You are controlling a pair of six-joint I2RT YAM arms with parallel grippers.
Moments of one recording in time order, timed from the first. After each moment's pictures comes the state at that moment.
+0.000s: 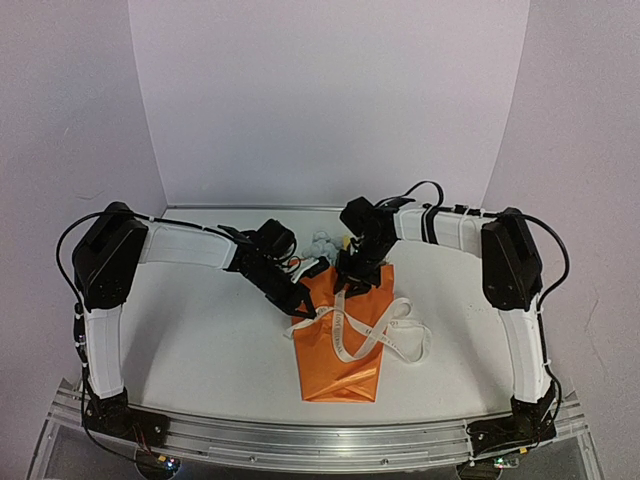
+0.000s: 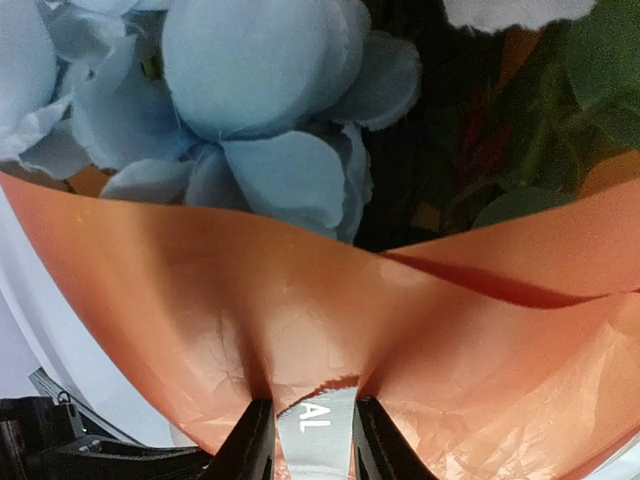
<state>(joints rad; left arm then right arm) -0.78 2.01 1.37 -0.42 0.58 -0.05 0.69 2.23 1.85 -0.89 -0.29 0.82</state>
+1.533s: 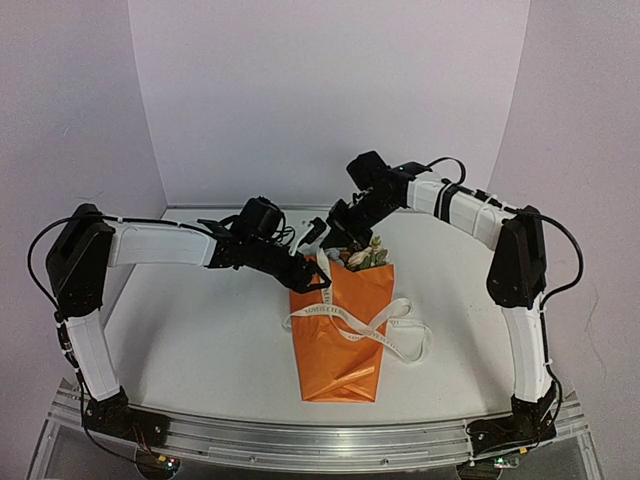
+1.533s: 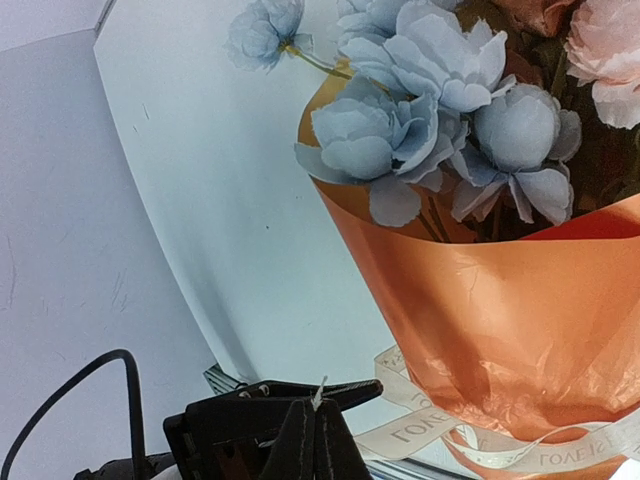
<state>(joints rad) -0.78 1.85 1.29 -0.13 0.47 -0.10 0.65 2.22 2.12 -0.88 -0.46 1.11</state>
